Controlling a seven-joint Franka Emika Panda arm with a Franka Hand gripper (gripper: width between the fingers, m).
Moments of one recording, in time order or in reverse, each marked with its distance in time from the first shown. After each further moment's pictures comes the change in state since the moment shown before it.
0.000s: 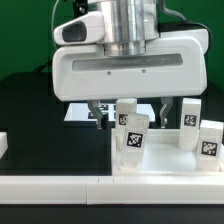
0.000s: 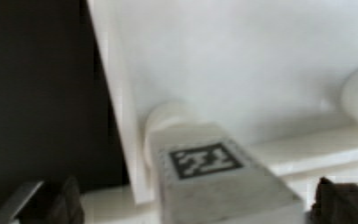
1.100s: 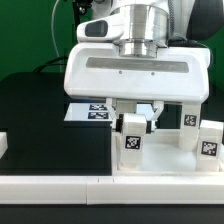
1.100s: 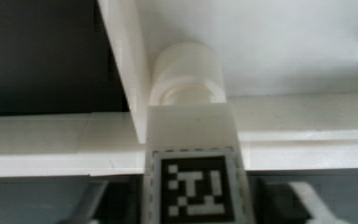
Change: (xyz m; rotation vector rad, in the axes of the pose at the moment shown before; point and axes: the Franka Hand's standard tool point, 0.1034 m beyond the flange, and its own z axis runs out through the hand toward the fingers) arm 0.000 0.000 0.006 -0.130 0.502 -0.122
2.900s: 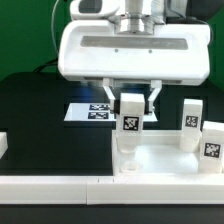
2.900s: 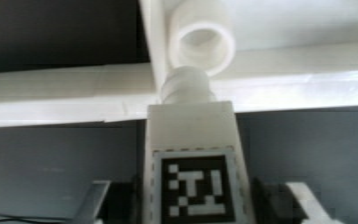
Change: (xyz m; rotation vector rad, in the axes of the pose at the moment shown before) arm 0.021 0.002 -0.022 0.014 0.025 0.016
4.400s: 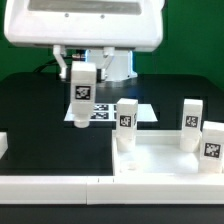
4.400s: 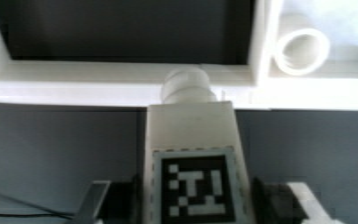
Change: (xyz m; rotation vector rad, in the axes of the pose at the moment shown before) arm 0.011 0.076 -0.037 -0.005 -0.103 -0.101
